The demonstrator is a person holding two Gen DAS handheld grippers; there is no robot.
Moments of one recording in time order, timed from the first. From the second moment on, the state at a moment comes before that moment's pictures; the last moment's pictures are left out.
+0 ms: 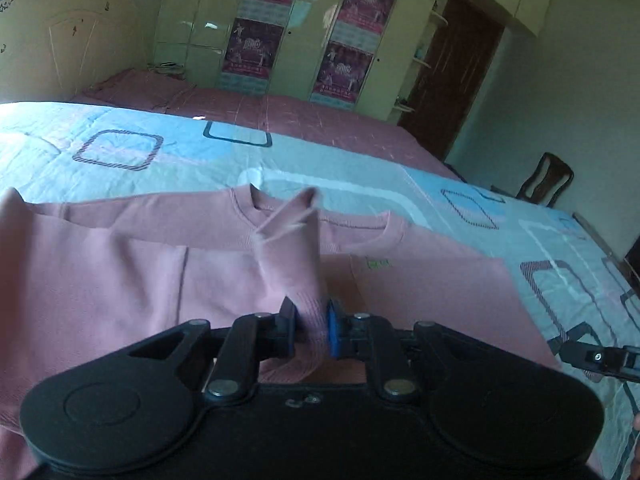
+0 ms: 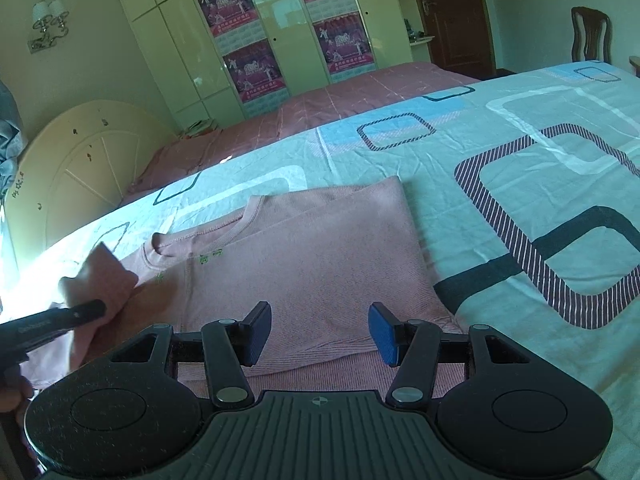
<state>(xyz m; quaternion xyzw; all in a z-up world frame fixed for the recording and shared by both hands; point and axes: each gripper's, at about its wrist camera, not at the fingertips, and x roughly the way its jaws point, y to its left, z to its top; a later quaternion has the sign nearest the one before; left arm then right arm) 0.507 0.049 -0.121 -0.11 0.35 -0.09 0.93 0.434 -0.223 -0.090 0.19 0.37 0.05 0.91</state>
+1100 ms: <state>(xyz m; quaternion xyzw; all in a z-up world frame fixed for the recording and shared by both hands) 0.429 0.224 -0.135 -0.10 0.35 0.03 0.93 0.519 -0.089 -0.118 0.26 0.42 0.20 0.84</state>
